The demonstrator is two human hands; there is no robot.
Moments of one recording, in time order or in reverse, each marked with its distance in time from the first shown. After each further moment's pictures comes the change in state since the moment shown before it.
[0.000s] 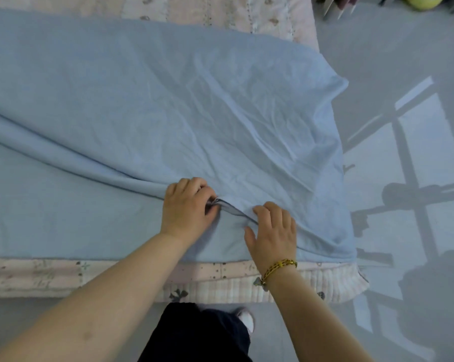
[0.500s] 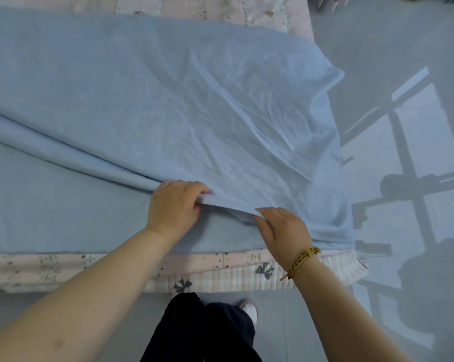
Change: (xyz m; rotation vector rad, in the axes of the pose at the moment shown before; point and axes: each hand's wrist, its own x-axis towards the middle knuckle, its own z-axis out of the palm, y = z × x) left_hand -0.010 -0.010 -0.024 -0.069 -0.003 0.071; right_hand 0.007 0.010 -0.036 0.295 -0.208 -0.105
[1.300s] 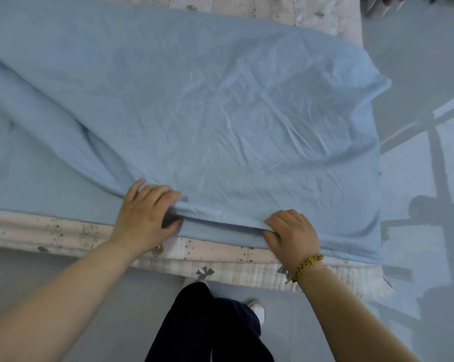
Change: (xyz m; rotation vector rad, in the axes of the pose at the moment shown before) left_hand -0.077 -0.076 -0.022 0.214 -0.004 -0.009; right_hand -0.004 -0.007 0.032 -0.101 0.011 -0.210
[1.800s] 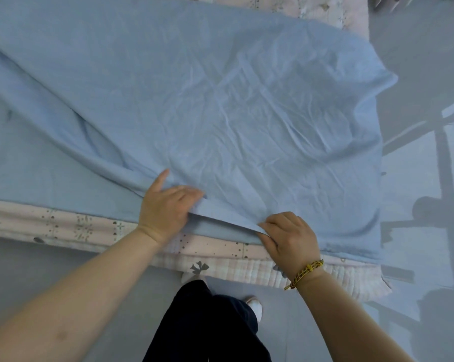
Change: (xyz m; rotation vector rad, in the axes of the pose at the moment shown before) left_hand 0.019 0.038 0.010 0.015 0.116 0.109; right_hand -0.015 0.005 0.004 0.036 0.115 -0.114
